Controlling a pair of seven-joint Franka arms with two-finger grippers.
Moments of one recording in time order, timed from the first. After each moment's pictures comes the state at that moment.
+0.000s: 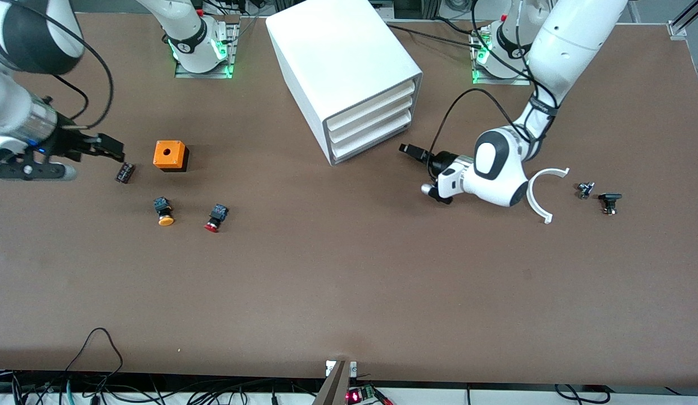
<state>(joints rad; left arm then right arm) -0.16 0.59 -0.21 -2.06 -0.96 1.92 0.63 0.07 0.07 -0.04 -1.82 0.02 1.78 0.02</state>
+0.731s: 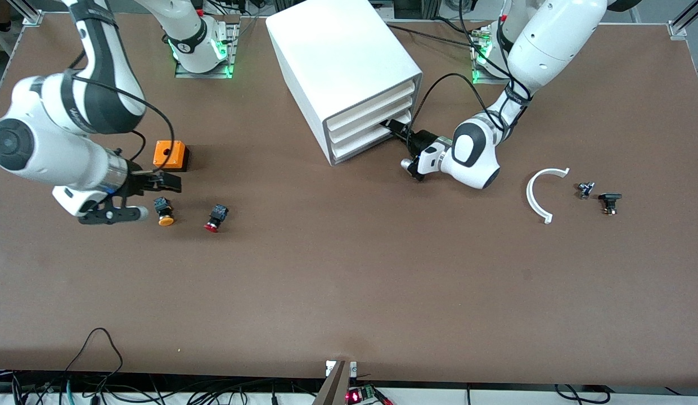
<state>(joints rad) -0.17 0.61 -0.29 -2.15 -1.12 1.89 0.79 0.18 0.29 -0.03 -1.72 0.07 1.86 0.02</state>
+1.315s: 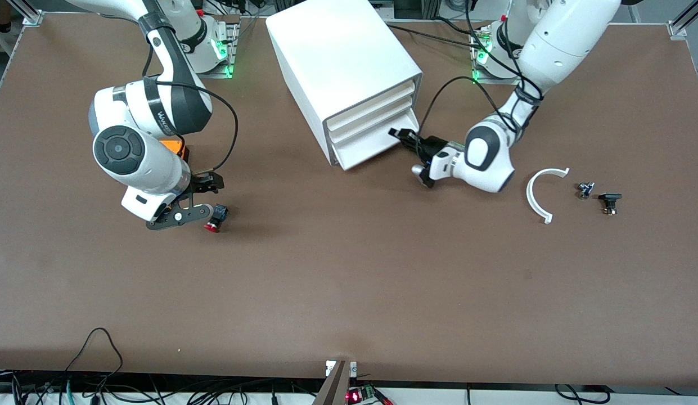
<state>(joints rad) -0.11 0.58 -0.23 -2.12 -1.11 1.88 0.83 0.33 0.36 -0.03 -1.66 -0.06 1.86 0.04</state>
